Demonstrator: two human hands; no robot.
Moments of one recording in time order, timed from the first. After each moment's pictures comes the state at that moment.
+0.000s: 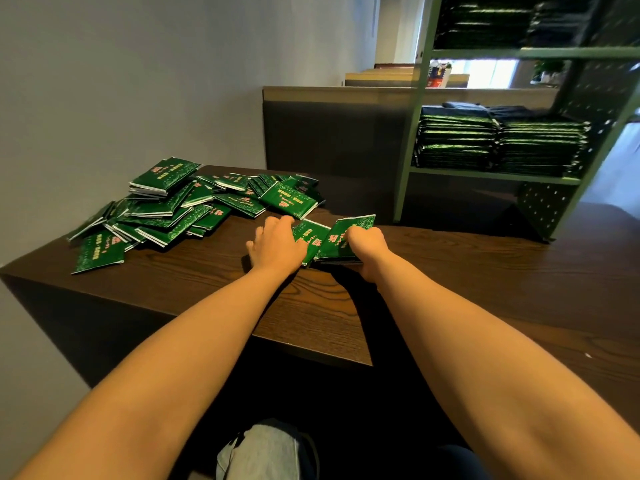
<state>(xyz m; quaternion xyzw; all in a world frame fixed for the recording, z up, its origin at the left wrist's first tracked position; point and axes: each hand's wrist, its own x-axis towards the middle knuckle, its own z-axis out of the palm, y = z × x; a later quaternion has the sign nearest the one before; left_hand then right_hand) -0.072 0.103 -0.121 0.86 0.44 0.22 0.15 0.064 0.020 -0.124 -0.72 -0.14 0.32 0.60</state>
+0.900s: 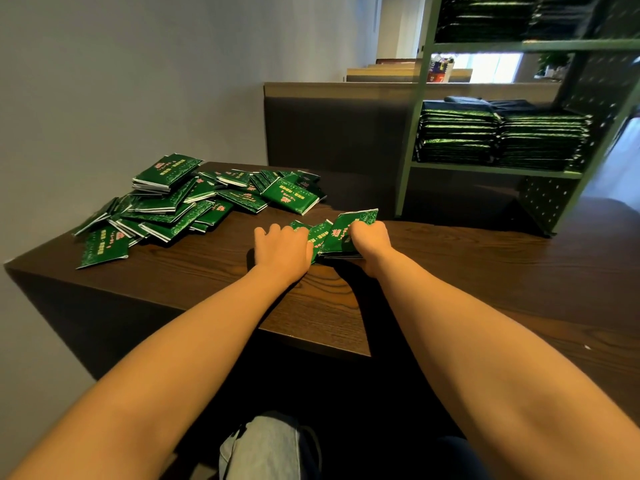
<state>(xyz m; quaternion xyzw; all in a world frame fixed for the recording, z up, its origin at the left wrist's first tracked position) -0.076 0.097 -0.132 0.92 0.36 0.13 -0.12 0.073 0.020 -0.136 -0.72 -0.15 0.29 0.61</state>
